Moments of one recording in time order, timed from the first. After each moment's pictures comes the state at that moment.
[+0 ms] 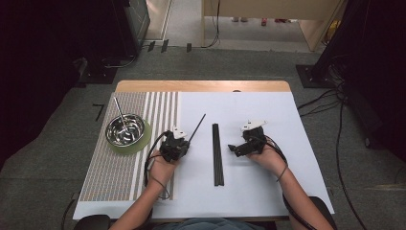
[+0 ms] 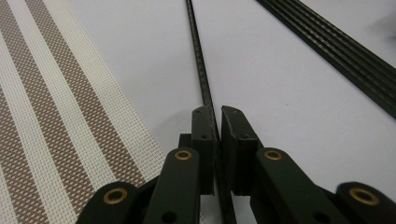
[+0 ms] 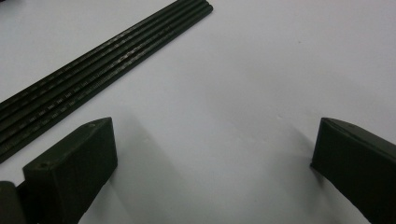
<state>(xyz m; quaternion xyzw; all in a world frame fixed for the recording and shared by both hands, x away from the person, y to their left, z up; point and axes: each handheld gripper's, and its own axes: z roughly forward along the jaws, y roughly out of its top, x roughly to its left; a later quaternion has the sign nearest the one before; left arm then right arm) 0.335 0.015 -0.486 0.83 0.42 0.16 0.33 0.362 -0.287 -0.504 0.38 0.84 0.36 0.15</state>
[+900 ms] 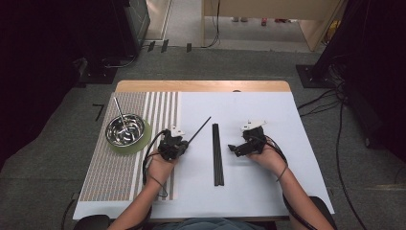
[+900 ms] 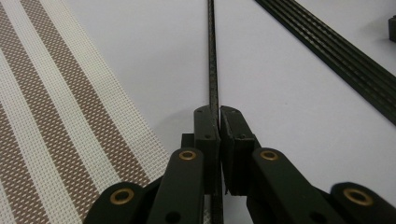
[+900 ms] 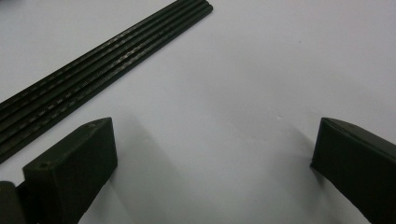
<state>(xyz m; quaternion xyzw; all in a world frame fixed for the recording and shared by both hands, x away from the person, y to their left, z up) 0.341 0.023 -0.484 0.83 0.42 0.13 0.34 0.363 -0.287 -0.504 0.38 0.84 0.36 0.15</state>
